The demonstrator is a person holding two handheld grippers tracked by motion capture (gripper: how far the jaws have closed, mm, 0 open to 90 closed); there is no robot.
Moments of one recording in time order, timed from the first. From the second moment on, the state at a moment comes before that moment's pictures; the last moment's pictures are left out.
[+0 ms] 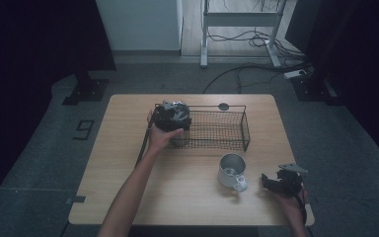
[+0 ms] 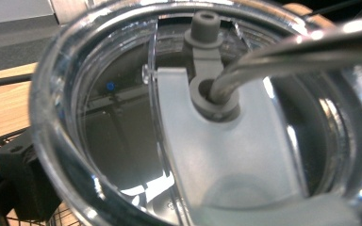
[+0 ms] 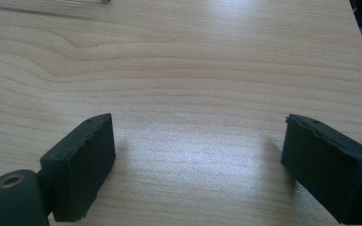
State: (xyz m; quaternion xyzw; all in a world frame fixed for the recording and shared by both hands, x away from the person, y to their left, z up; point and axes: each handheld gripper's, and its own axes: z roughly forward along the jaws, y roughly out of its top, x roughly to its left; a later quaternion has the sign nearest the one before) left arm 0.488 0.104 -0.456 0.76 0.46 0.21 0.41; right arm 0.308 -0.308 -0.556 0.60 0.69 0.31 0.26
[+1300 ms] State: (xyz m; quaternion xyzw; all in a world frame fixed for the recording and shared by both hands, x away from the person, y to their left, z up) left arm 0.433 0.151 -0.431 0.74 0.43 0.22 0.47; right arm 0.309 -0.308 -0.556 0.60 0.69 0.31 0.26
